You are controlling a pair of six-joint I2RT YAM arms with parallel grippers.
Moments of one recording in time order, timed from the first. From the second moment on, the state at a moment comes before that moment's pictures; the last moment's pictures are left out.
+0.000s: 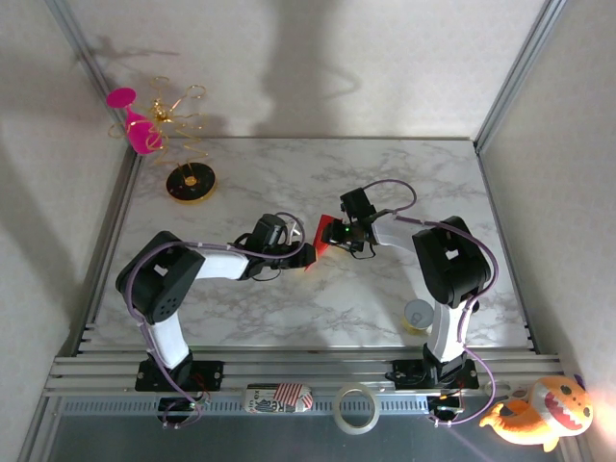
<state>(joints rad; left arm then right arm) -0.60 1.80 0.80 0.28 0.41 -0.67 0.51 1.92 1.10 -0.25 -0.26 0.68</state>
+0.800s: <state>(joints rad) -0.64 1.85 0.88 0.21 0.31 -0.47 0.51 1.93 1.12 -0.28 -0.26 0.69</state>
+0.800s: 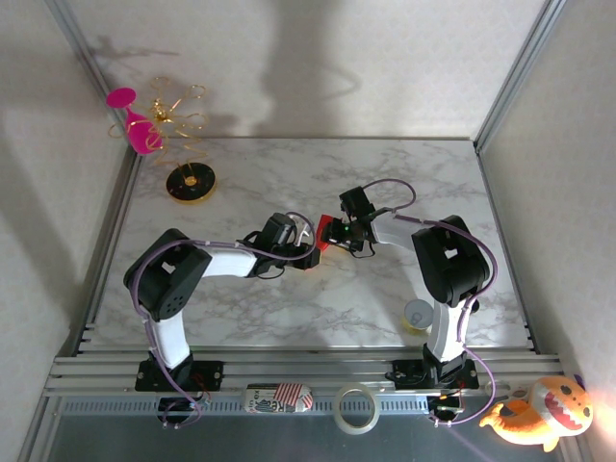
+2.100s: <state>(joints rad) -0.59 1.90 0.90 0.19 0.37 -0.54 0.51 1.94 1.15 -0.31 -0.26 0.69</state>
